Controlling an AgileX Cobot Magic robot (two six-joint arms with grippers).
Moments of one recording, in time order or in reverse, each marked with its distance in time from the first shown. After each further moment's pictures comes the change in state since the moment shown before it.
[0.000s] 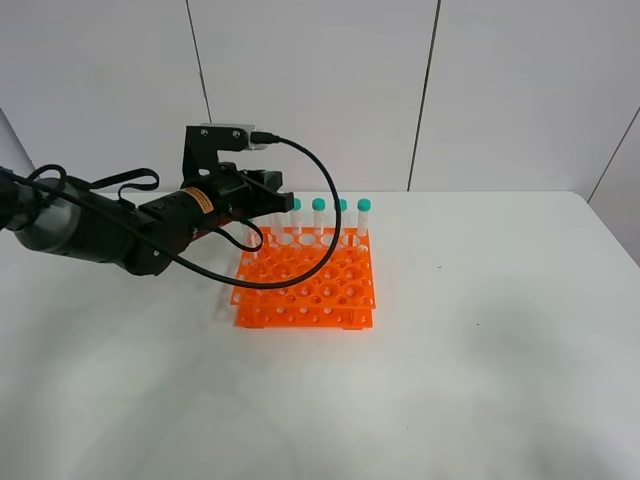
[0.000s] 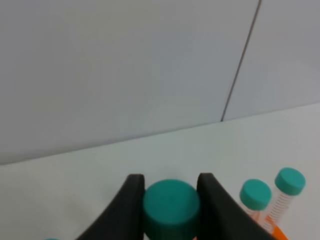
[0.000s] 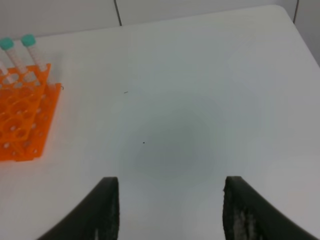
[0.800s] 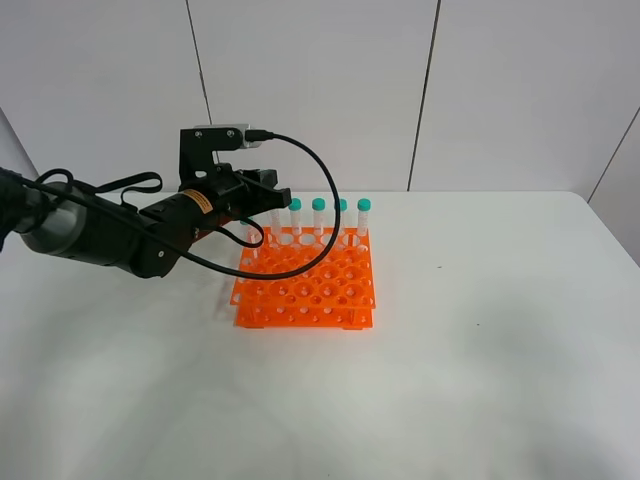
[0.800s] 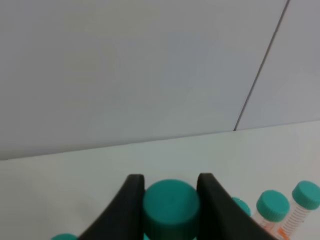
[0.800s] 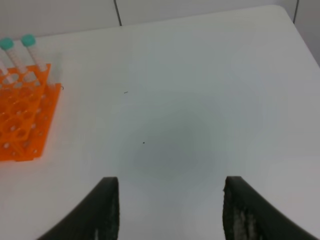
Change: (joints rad) left arm -0.002 0.021 0.000 -0.072 -0.023 -0.012; right arm 0.000 0.000 0.000 0.000 -0.001 0.000
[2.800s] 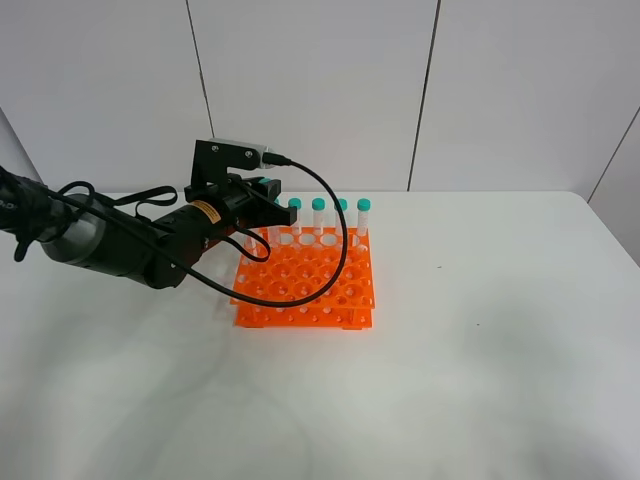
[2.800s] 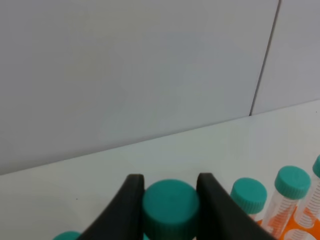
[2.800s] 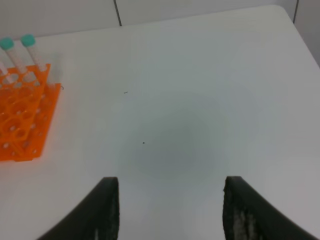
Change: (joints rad) left arm -0.023 0.048 0.000 -0.060 -0.052 0.182; right arm 0.000 0.000 0.000 0.000 0.000 0.000
